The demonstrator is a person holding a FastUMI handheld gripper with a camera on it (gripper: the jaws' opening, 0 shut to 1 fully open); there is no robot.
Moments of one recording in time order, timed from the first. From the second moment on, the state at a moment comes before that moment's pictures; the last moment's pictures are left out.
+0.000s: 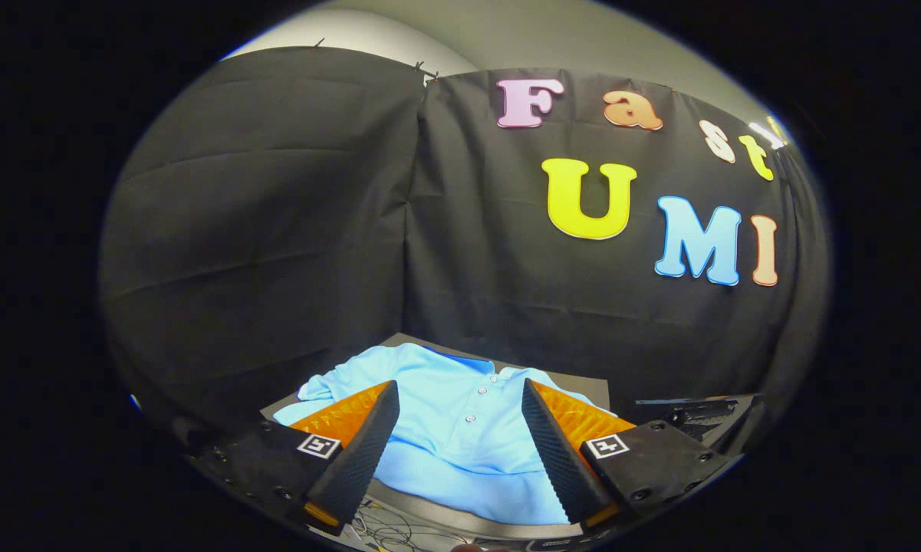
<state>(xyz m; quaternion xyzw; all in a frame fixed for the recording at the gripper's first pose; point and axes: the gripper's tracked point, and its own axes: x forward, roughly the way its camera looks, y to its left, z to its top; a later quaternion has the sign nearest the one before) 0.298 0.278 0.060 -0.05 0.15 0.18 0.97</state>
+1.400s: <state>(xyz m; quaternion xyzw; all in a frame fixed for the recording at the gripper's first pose) 0.332 0.304 -0.043 -0.01 0.31 0.16 0.94</state>
